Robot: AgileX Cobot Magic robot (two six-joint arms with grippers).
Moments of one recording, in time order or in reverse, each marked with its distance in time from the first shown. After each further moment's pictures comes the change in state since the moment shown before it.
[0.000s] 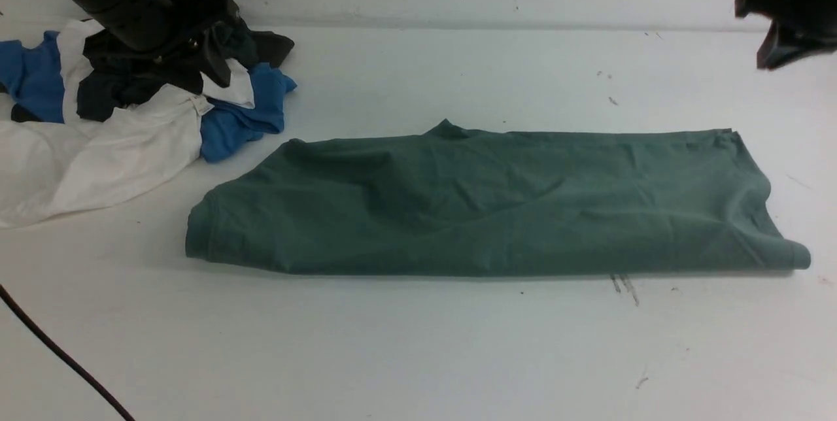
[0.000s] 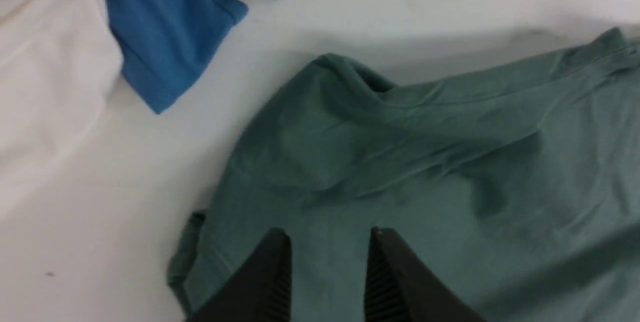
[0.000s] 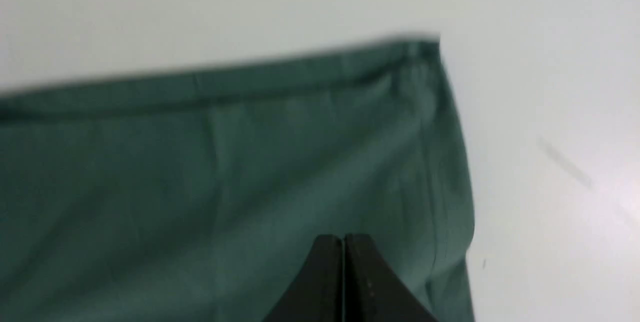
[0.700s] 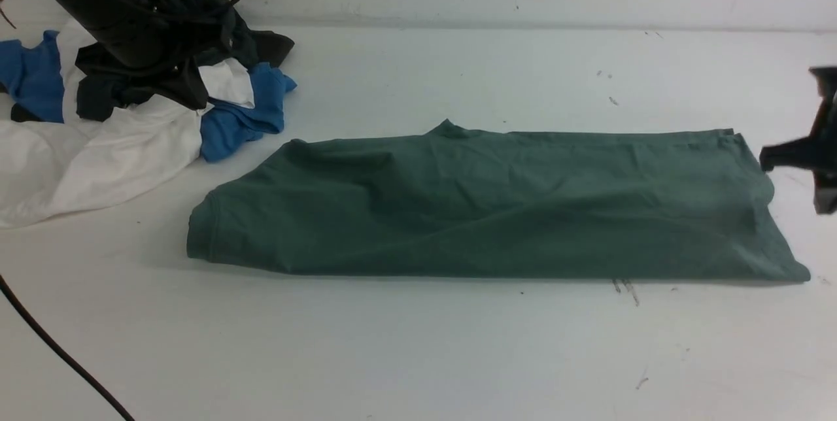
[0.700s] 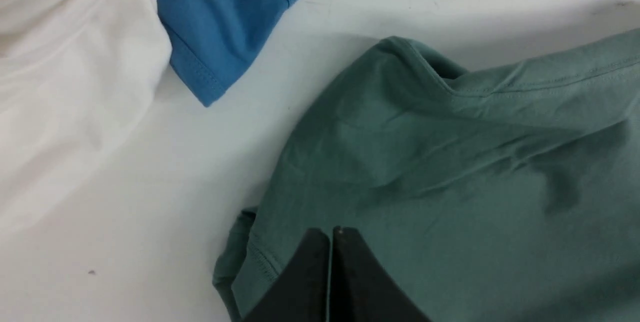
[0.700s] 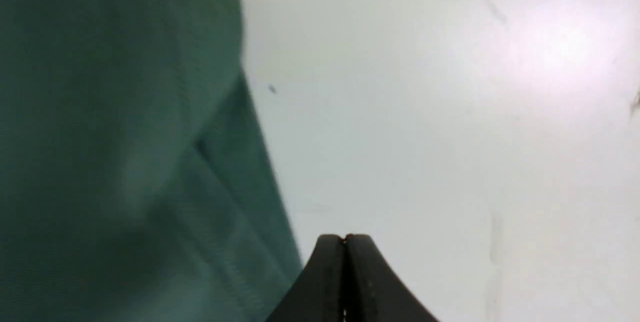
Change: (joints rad) right arm -0.004 -0.042 0.289 -0.300 -0.033 0.142; left arm 0.002 0.037 0.000 0.044 0.001 0.005
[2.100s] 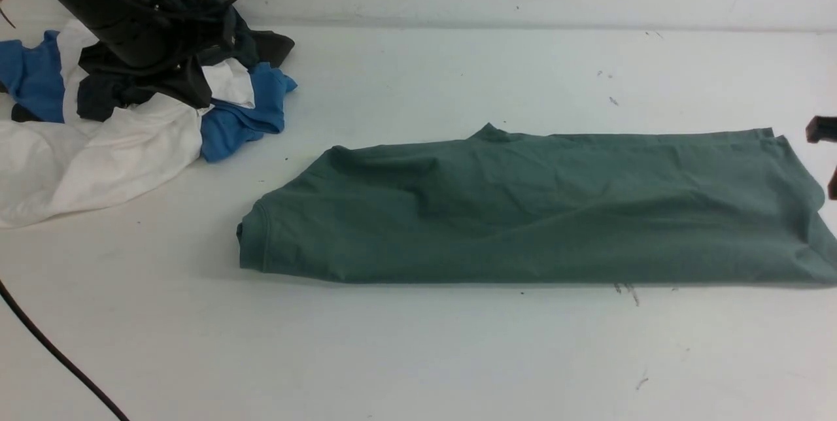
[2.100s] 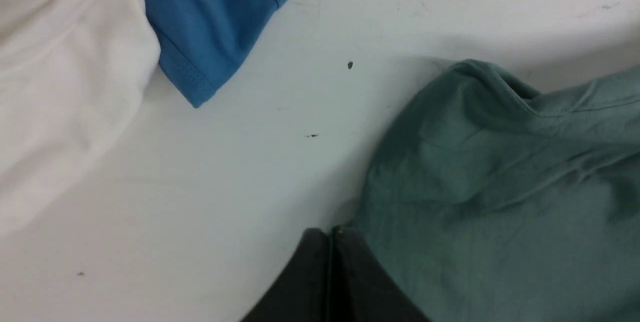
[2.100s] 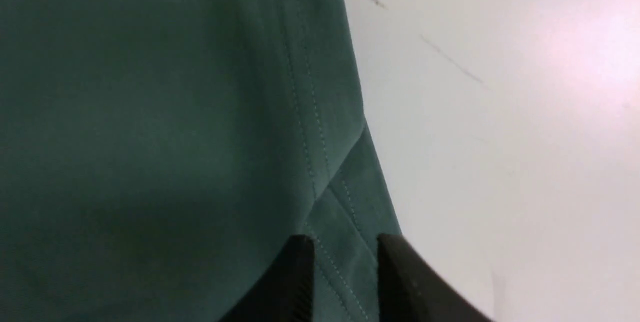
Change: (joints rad) right arm -0.188 0.111 -0.100 0.254 0.013 -0.192; left arm 0.000 0.000 0.000 -0.017 0.000 0.001
